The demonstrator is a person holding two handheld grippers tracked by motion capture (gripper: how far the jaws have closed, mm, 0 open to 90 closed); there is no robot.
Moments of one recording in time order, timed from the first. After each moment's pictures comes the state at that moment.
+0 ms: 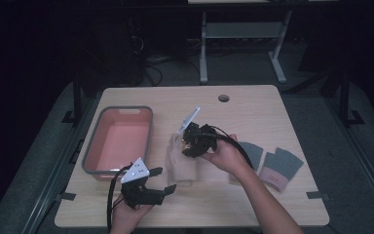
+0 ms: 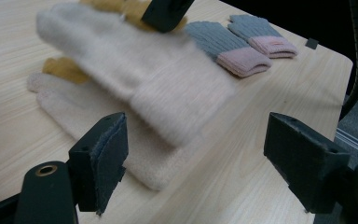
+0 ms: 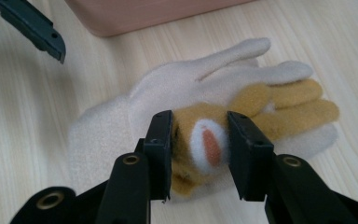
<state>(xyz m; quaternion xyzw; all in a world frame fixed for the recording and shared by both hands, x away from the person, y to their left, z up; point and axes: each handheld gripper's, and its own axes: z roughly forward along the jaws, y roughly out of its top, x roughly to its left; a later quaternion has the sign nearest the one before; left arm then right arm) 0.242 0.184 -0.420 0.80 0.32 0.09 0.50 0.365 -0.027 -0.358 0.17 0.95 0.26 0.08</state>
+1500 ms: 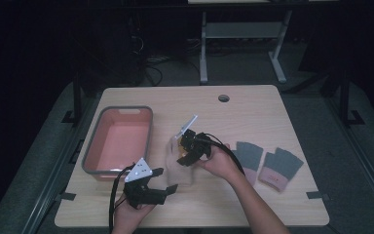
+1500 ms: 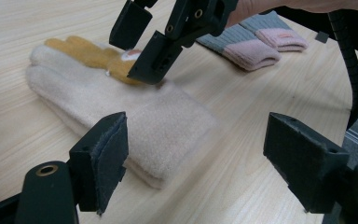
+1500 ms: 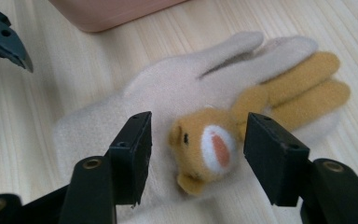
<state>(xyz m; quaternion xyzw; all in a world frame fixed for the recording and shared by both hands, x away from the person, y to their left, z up) 0.244 0.179 -0.424 0.80 0.33 0.09 0.48 0.377 -0.019 -0.406 0.20 0.94 0.27 0.03</state>
